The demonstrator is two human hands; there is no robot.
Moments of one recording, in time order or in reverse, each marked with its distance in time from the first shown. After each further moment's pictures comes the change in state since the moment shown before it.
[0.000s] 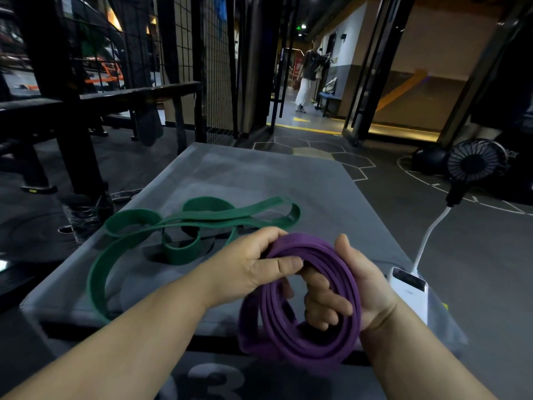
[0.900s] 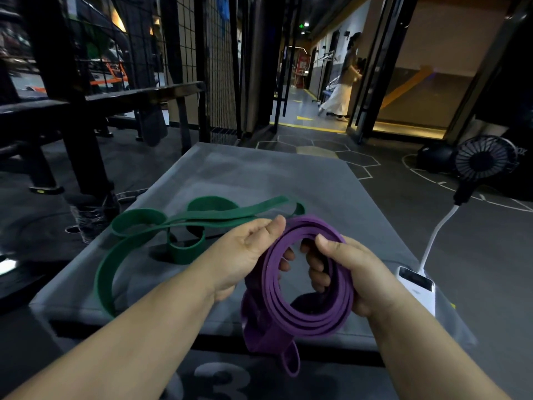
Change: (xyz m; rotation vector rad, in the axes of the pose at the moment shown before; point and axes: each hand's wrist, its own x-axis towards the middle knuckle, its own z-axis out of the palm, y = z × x) left_hand 0.007 -0.001 0.002 -0.205 0.234 -0.140; right_hand 0.004 -0.013 0.011 -0.323 0.688 -0.204
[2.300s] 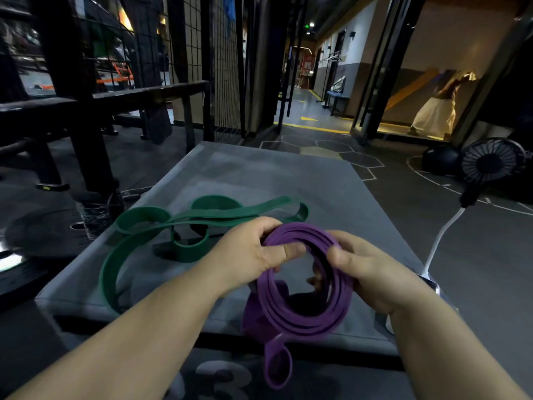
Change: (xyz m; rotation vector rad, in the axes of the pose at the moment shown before) left_hand 0.005 -0.002 -0.006 0.316 0.031 0.133; right_hand -0.006 -0.016 -0.004 -0.338 -0.071 0.038
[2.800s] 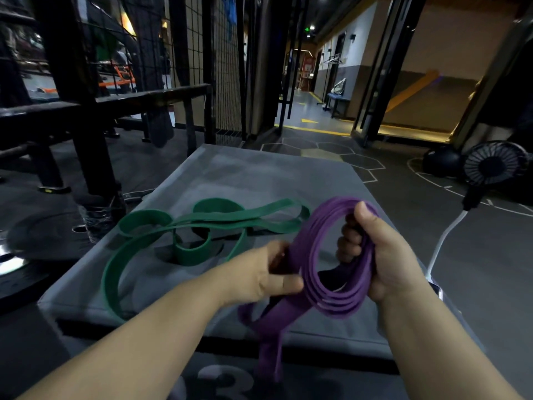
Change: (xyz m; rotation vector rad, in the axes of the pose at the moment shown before) left_hand 0.006 -0.036 0.003 0.091 -0.321 -0.037; right_hand 0.016 -0.006 0.000 0.527 0.379 -0.205
